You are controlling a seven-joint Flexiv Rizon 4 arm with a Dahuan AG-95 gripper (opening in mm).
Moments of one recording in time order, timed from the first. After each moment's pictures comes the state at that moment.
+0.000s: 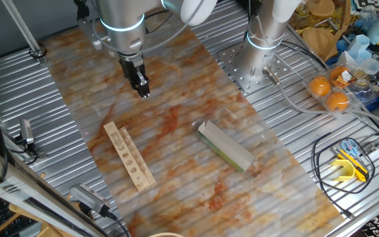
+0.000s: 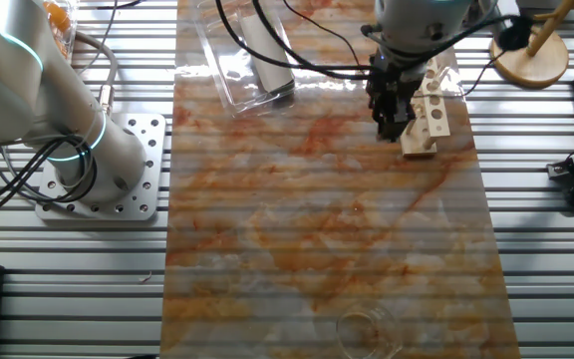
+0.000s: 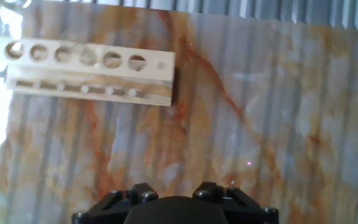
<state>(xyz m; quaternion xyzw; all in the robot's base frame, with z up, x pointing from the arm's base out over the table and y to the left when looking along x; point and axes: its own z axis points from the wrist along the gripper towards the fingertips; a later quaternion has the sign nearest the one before) 0.506 0.008 0.166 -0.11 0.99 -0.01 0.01</state>
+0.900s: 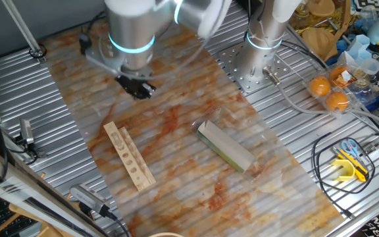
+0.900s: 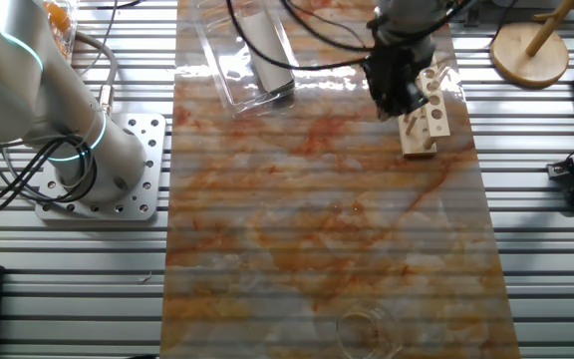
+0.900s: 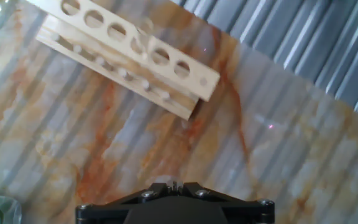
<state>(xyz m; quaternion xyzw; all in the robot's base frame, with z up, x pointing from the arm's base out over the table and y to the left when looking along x) 0.522 0.033 0.166 -0.31 0.95 -0.08 0.00</state>
